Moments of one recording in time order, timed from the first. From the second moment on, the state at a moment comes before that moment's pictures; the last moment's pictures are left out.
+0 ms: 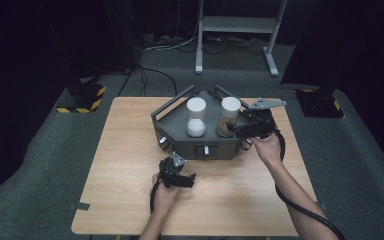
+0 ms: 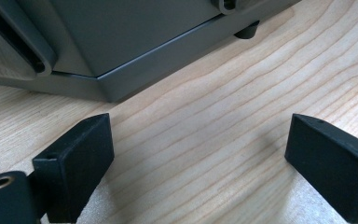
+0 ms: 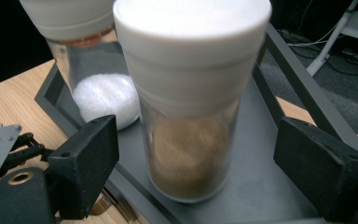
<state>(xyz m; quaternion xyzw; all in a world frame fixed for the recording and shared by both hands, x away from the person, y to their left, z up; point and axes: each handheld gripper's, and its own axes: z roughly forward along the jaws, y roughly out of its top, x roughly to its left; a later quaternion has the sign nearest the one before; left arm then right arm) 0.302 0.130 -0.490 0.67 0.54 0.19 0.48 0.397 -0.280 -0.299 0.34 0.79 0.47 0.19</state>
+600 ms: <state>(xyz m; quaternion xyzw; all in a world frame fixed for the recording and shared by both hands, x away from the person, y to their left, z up) 0.302 0.130 -0.489 0.67 0.54 0.19 0.48 0.375 -0.304 -0.319 0.35 0.79 0.46 0.20</state>
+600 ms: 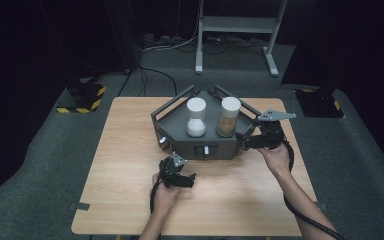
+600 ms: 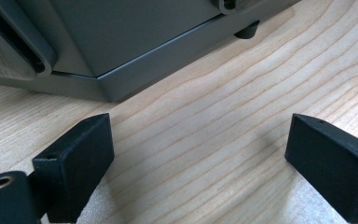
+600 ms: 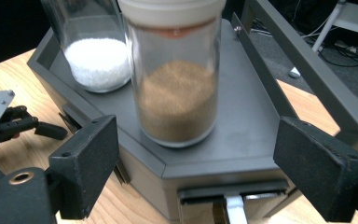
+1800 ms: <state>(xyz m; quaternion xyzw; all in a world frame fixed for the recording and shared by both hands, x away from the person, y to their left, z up) 0.302 0.130 -0.489 0.67 0.54 0.19 0.47 0.340 -0.316 -0.413 0.41 0.79 0.42 0.20</state>
